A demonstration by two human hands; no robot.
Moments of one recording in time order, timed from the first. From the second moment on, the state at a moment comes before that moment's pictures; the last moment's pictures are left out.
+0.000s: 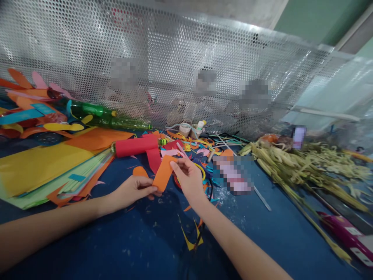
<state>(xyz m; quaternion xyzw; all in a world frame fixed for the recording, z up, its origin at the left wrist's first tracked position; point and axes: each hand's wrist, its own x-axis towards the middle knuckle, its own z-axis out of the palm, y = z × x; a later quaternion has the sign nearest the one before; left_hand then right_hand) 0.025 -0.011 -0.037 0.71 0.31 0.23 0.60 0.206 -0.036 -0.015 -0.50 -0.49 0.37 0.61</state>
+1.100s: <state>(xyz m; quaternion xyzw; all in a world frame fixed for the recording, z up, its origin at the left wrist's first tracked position) 0.022 -0.002 -0.044 0.54 0.29 0.36 0.70 0.184 -0.049 -0.034 -0.52 -0.64 0.33 0.46</state>
